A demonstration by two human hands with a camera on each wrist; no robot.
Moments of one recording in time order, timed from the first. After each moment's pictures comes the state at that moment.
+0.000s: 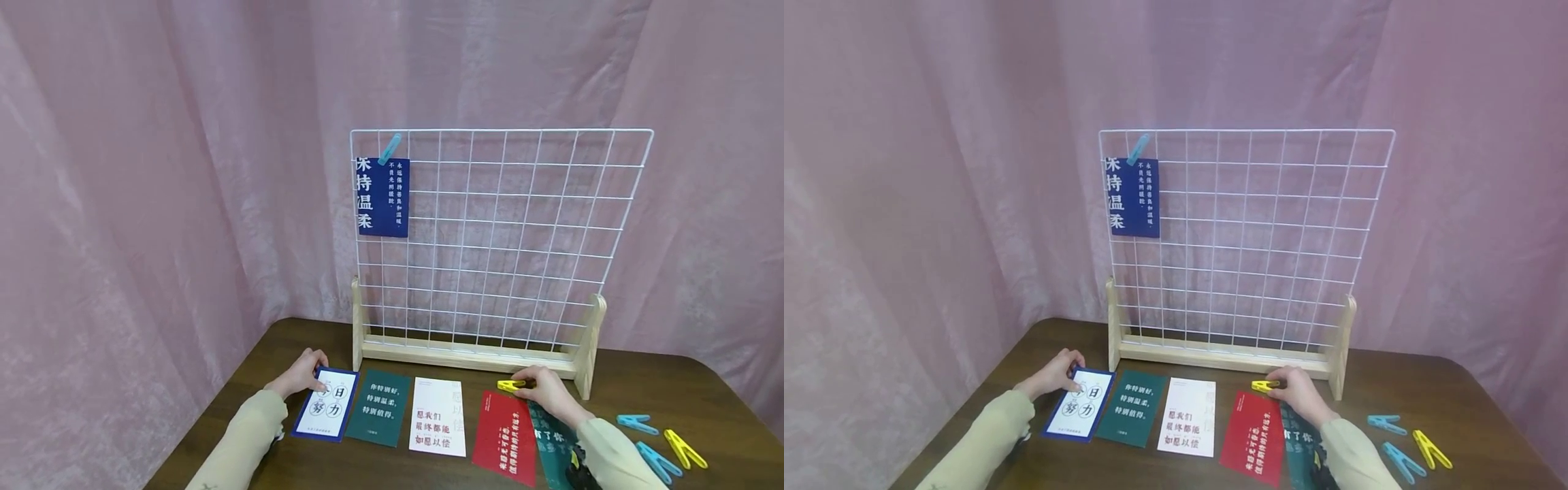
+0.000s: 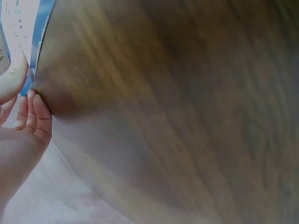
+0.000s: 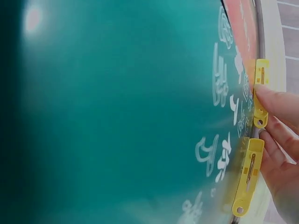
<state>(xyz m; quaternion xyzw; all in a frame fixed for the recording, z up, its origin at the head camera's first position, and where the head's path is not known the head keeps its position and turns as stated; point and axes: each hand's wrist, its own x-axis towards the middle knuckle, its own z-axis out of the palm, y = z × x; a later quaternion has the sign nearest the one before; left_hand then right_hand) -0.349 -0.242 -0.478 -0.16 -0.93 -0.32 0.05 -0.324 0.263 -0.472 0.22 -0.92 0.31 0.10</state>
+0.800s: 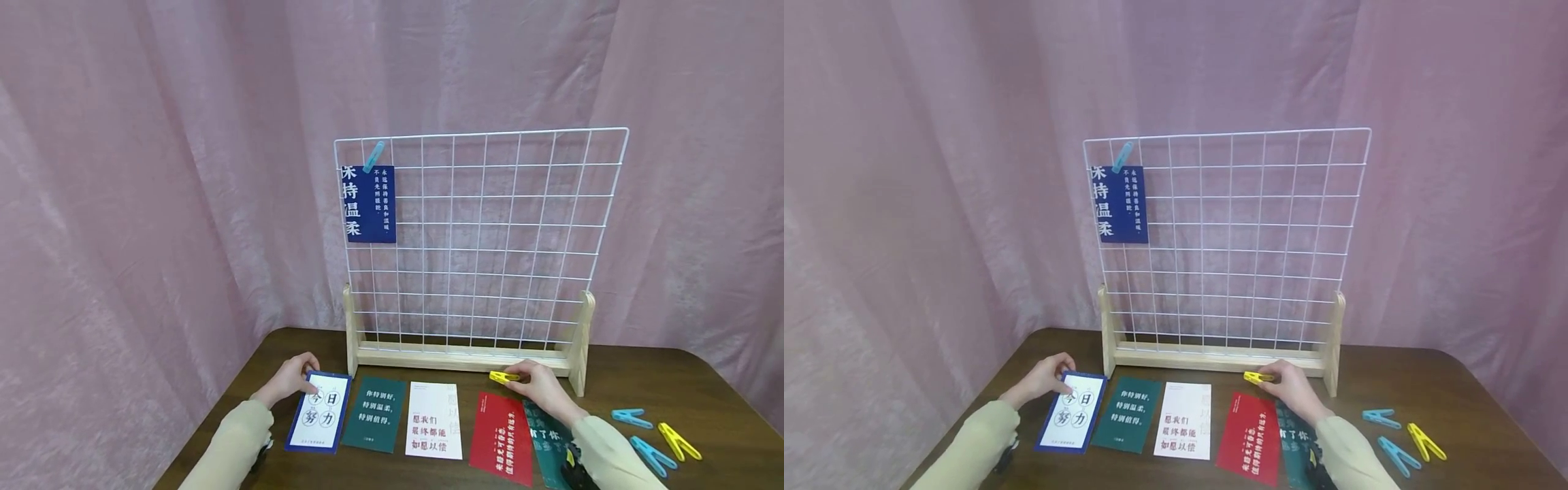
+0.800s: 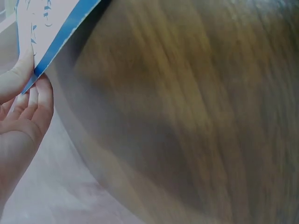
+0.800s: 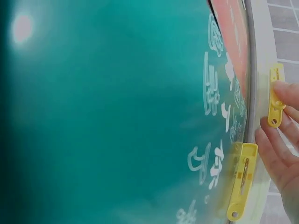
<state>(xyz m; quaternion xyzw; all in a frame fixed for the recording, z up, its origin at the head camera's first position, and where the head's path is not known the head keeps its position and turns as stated) -0.350 -0.249 -0.460 -0.15 -0.92 -0.37 0.04 -0.327 0.262 -0.472 0.19 -0.90 0.36 0.13</state>
